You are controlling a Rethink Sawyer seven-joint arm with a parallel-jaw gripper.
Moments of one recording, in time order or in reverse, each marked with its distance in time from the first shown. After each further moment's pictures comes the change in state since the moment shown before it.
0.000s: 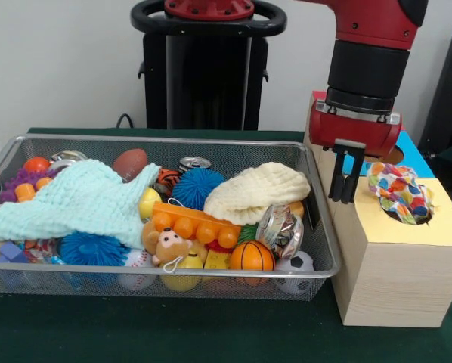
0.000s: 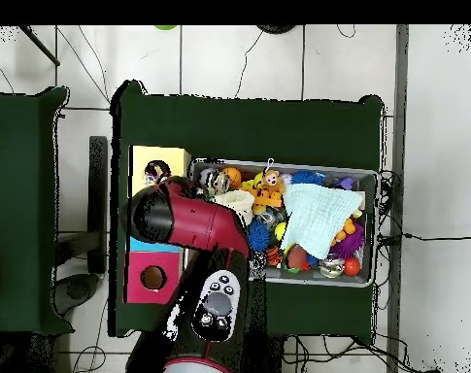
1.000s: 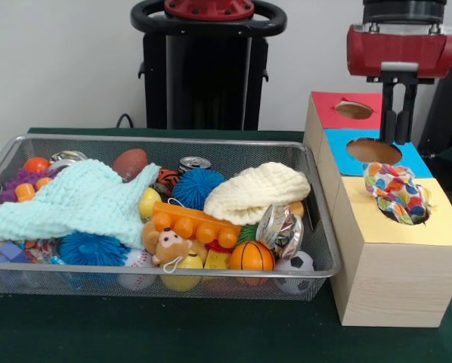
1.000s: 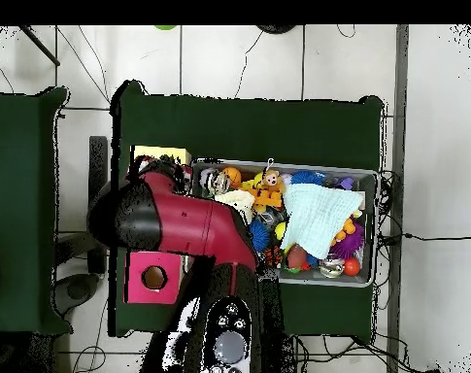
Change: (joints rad) arm -0.049 -0.214 0.089 0.030 -0.070 0.001 0.000
